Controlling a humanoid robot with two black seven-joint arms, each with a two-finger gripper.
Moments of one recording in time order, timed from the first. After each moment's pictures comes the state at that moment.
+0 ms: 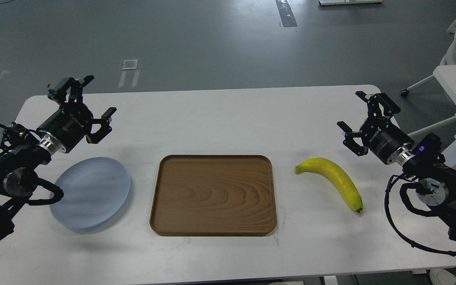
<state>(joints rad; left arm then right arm) -0.64 0.51 -0.62 -0.75 0.11 -0.49 -0.36 0.63 -0.51 0.43 0.71 -0.12 0.49 0.49</state>
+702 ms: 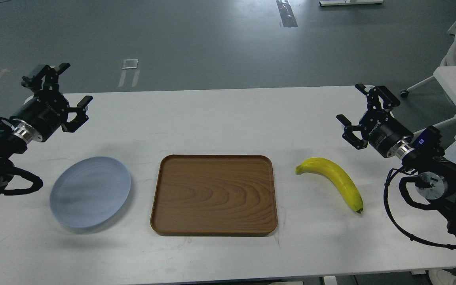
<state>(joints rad) -0.71 0.59 -0.63 -0.73 0.21 -0.49 -0.39 0.66 -0.51 0.42 0.70 -0.12 0.49 0.49</state>
